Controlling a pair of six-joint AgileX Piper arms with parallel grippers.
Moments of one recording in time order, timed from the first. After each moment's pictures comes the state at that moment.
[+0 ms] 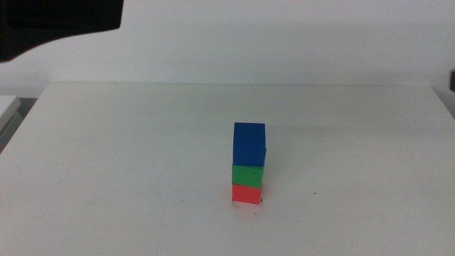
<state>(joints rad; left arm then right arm) -0.72 0.93 -1.48 0.00 1.09 -0.05 0.23 0.94 -1.02 -0.16 0.78 0.21</state>
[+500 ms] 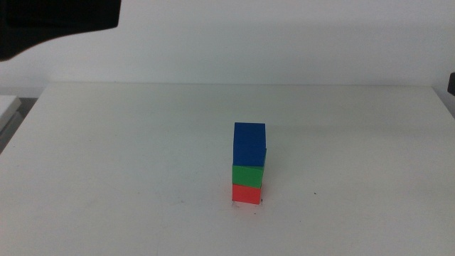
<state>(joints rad) -0.72 0.93 -1.48 0.01 1.09 -0.05 0.17 0.86 -0.90 -0.02 0.61 0.09</state>
